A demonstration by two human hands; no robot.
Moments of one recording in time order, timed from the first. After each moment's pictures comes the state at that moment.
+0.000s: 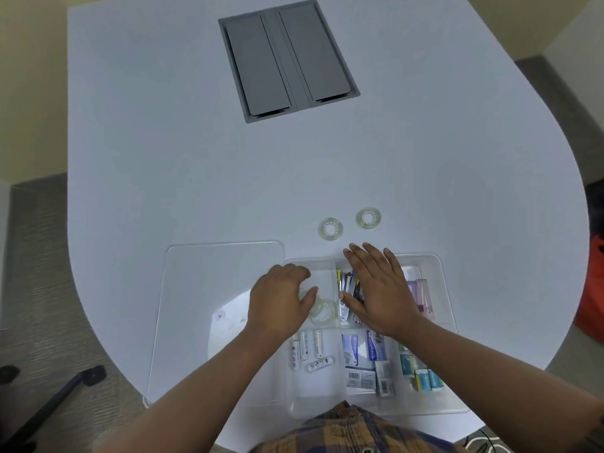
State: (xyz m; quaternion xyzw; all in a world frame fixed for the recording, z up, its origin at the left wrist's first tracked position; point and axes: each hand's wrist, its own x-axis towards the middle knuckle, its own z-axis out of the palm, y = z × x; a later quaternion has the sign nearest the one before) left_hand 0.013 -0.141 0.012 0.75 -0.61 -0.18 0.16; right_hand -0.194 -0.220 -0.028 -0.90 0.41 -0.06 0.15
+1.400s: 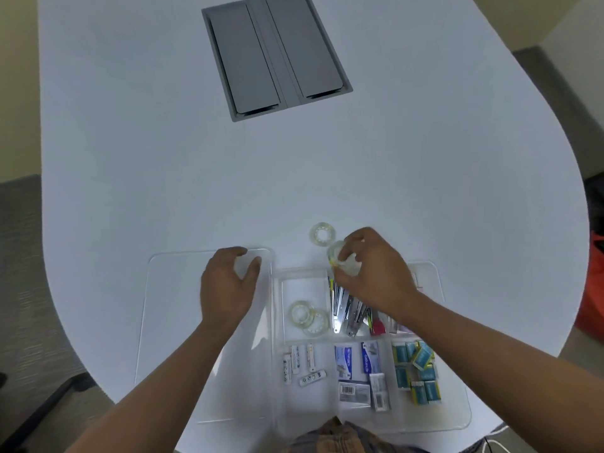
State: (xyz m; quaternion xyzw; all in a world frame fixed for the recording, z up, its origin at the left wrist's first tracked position) left_hand 0.075 -0.165 -0.016 0.84 -0.42 -0.18 0.28; right_hand -0.168 -0.269 0.020 -0.80 0.49 -0.11 0.32
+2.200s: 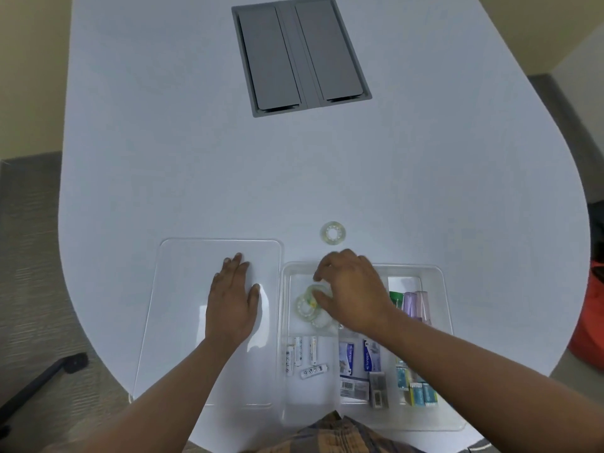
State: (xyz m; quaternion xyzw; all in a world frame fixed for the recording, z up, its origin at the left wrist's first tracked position) left_hand 0.075 -0.107 -0.046 0.82 -0.50 -0.20 0.16; right_hand -0.129 -0.230 0.027 -0.91 0.36 -0.01 0.22
